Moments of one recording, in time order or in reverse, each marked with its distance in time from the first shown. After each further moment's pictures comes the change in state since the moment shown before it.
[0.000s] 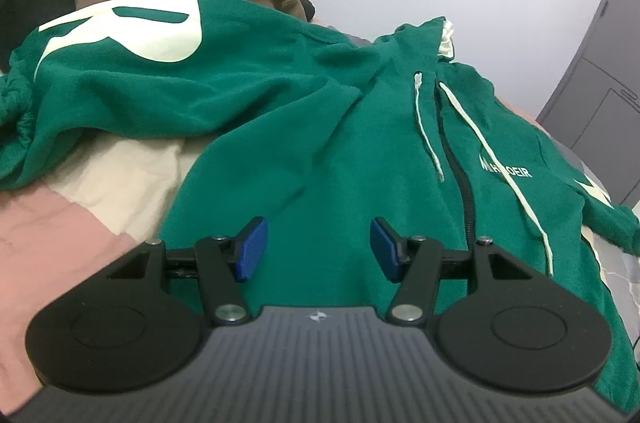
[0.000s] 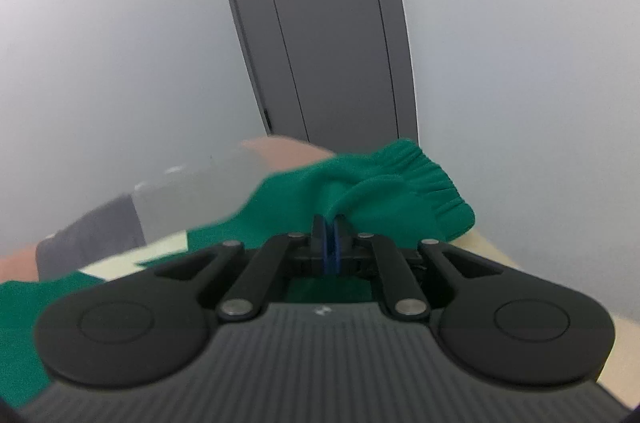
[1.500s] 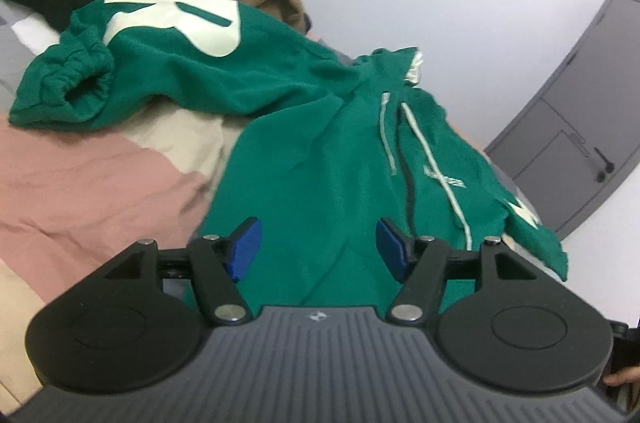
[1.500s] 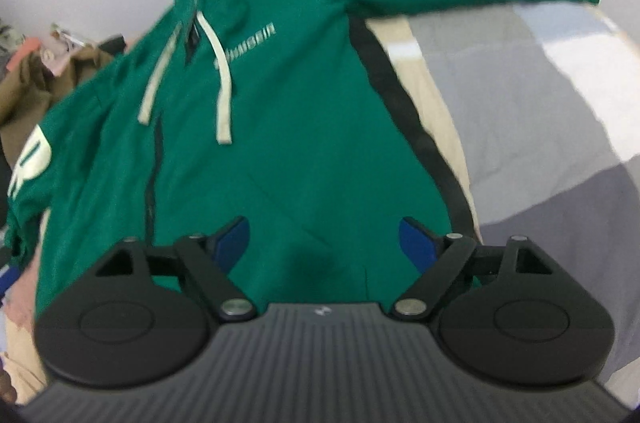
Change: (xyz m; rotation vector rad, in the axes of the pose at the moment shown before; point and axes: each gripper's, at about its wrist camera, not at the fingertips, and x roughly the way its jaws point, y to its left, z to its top) left arm -0.117 0.050 -0.020 -0.162 0.009 -0.150; right arm -0.351 0.082 -0.163 -0.327 0.563 0.440
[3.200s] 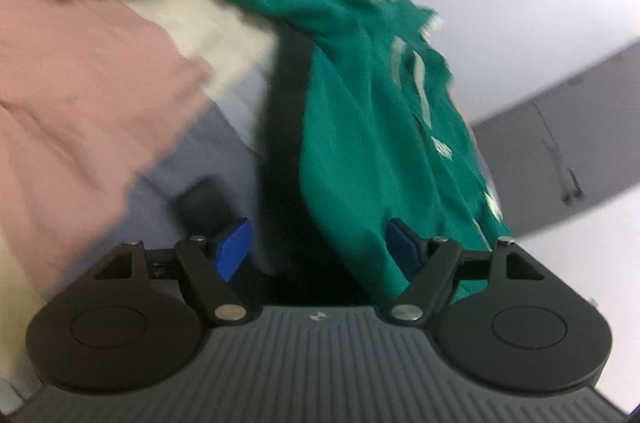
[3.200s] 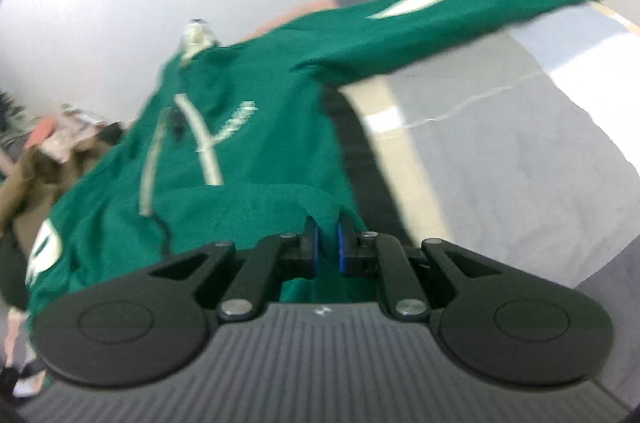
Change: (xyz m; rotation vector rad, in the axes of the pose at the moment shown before) left arm 0.035 0.034 -0.017 -0.250 0.236 -0.154; right arm 0.051 -0.053 0.046 0.159 -0.167 0.104
